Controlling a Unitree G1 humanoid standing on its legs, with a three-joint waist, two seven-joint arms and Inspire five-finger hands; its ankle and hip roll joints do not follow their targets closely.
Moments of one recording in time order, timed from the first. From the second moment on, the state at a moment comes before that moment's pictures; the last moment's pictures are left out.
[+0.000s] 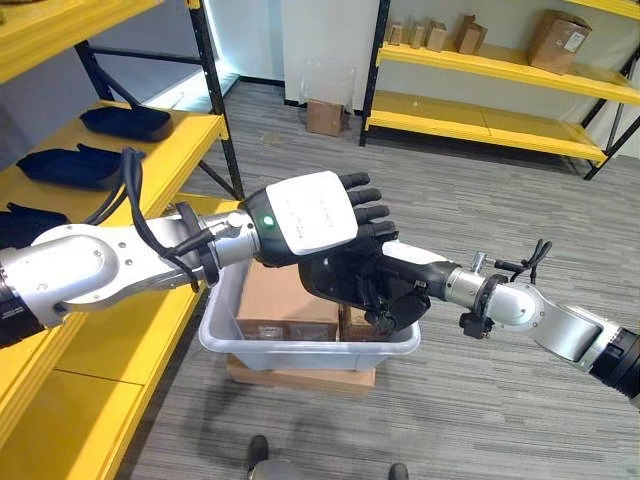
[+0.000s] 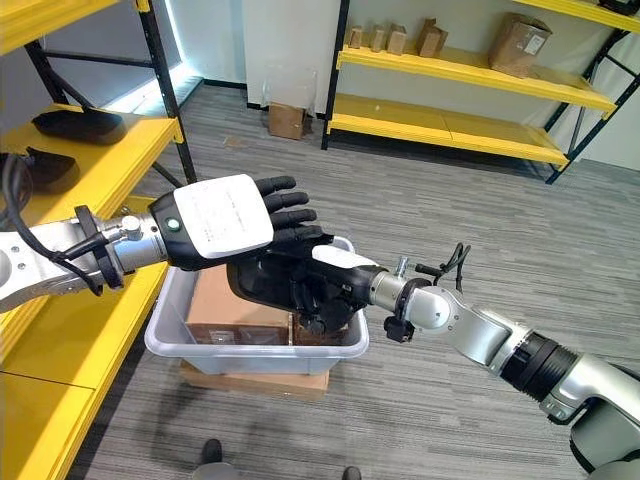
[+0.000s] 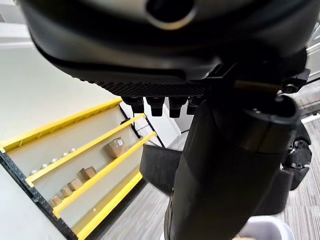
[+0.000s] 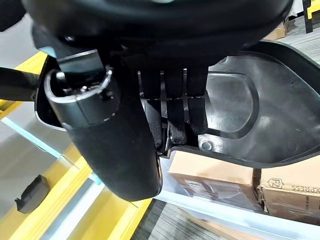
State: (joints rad) left arm -1.43 1.45 -1.45 -0.31 0.56 -0.16 0.18; right arm -0.74 -1.05 0.95 -0.02 0.24 -0.15 0.14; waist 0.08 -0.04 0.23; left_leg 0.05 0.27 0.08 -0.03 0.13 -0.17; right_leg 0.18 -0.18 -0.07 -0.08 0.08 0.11
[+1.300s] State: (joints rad) left arm -1.31 1.40 -1.45 -0.18 0.64 -0.20 0.14; right arm -0.77 -1.07 1.07 -0.04 0.26 -0.15 0.14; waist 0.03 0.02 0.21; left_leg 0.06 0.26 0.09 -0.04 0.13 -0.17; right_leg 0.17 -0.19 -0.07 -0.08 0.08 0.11
